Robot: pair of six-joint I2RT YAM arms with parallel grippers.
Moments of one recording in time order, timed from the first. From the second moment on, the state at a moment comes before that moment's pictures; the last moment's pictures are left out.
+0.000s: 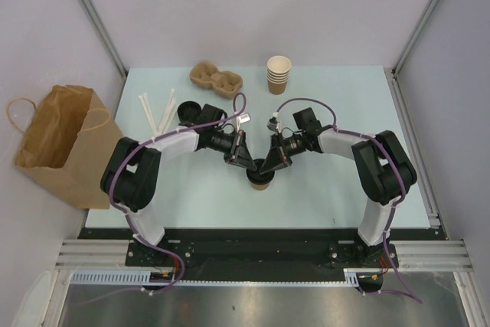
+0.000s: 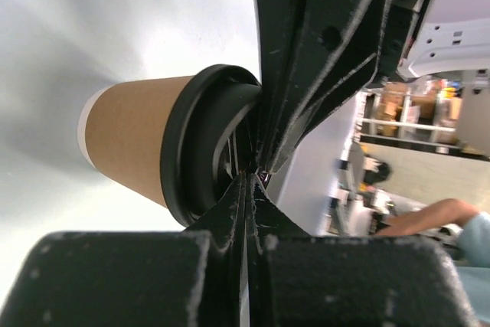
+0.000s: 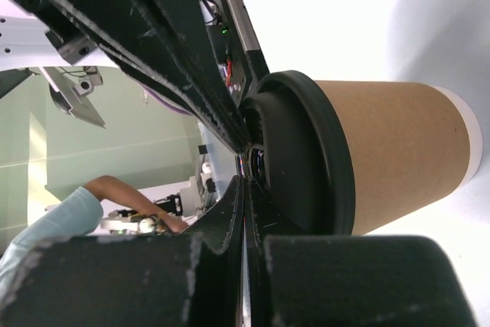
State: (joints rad) left arm -0.45 1.78 1.09 -0.36 1.04 -0.32; right arm 0.44 1.85 1.05 -0.18 -1.20 0.45
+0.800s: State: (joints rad) left arm -0.47 1.68 0.97 -0.14 0.97 -0.34; right arm 0.47 1.76 1.03 -0.16 -1.09 0.45
